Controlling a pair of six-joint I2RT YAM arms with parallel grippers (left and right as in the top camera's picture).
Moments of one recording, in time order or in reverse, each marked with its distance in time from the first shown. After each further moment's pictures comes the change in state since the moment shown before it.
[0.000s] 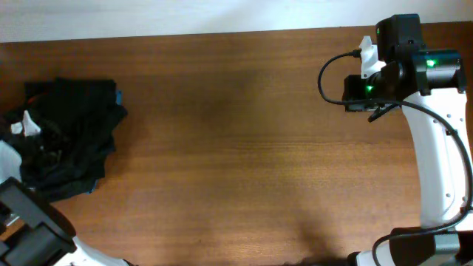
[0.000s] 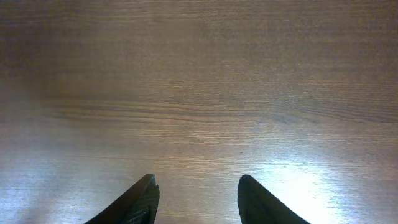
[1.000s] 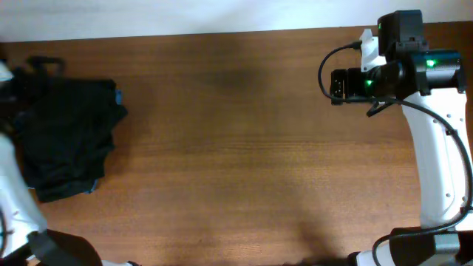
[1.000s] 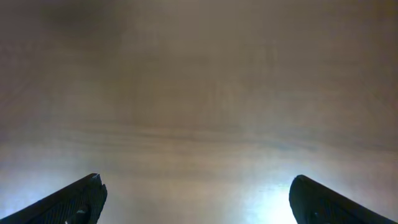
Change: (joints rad) left arm -0.182 -0.276 0.306 -0.037 -0.138 0.143; right arm 0.000 0.000 -0.002 0.106 -0.004 -0.003
